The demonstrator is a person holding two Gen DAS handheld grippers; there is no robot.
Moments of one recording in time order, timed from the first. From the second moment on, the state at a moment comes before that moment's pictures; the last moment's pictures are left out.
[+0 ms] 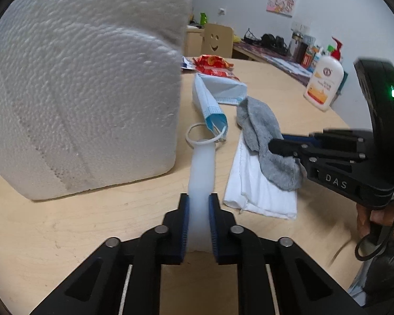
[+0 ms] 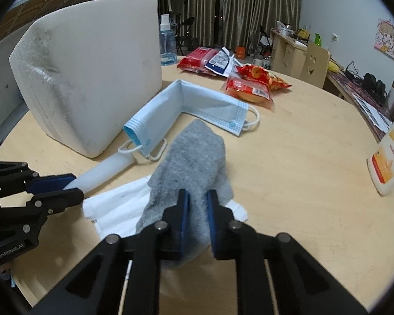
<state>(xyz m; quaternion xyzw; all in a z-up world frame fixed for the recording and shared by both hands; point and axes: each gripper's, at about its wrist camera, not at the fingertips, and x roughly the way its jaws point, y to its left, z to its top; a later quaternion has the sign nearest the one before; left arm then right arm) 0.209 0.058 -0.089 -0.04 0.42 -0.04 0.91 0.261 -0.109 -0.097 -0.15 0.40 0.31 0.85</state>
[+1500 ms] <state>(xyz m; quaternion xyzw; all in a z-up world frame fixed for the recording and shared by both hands) 0.152 0.072 -0.032 -0.05 0.31 -0.04 0.95 0.265 -0.122 -0.079 -0.10 0.39 0.29 0.87</state>
